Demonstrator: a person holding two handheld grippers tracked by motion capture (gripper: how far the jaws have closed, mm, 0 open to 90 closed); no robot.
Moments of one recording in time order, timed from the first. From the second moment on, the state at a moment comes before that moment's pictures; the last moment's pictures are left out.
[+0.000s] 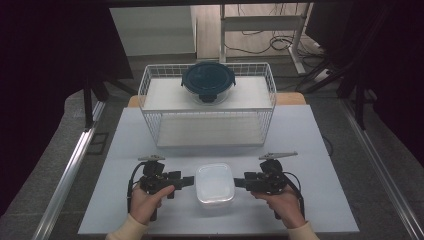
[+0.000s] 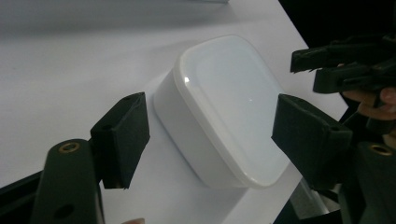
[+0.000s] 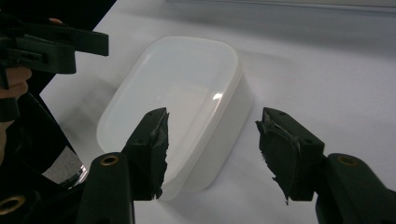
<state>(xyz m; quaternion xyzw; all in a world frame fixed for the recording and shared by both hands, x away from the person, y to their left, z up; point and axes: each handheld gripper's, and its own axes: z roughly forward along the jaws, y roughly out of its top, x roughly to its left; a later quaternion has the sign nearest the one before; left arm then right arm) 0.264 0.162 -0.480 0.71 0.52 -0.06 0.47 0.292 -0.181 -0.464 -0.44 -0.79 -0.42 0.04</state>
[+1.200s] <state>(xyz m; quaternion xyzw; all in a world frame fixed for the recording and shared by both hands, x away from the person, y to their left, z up) 0.273 0.144 -0.519 0.68 0.53 -0.16 0.48 0.304 -0.161 -0.489 -0.46 -0.78 -0.41 0.09</state>
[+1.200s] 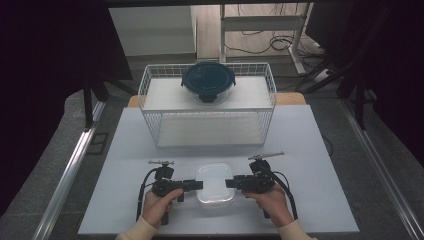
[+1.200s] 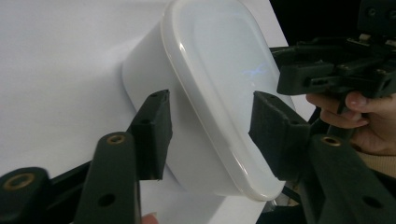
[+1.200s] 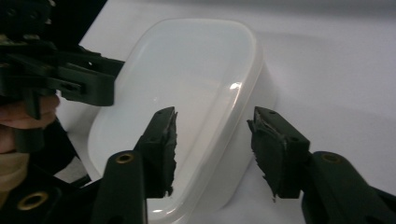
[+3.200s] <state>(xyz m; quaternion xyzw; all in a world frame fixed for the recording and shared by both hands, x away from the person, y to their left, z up) 0.243 0.161 -0.465 0.69 0.48 -0.09 0.53 0.280 -0.172 -0.449 -0.42 -0.77 -0.48 0.08</state>
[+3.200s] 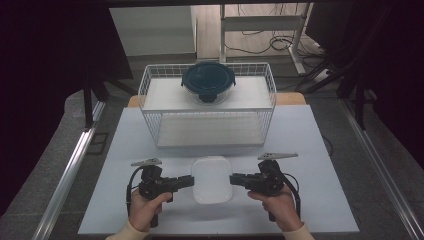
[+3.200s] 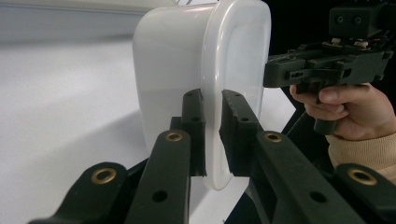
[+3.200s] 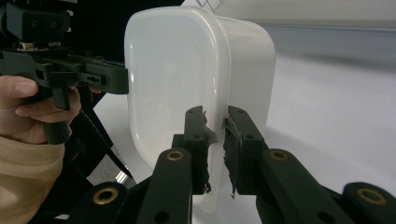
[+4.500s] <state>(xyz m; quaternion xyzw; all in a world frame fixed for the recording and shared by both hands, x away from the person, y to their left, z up) 0.281 0.175 -0.394 0.70 0.44 -0.05 0.56 0.311 -0.159 -0.377 -0.39 -0.77 -0.51 0.03</state>
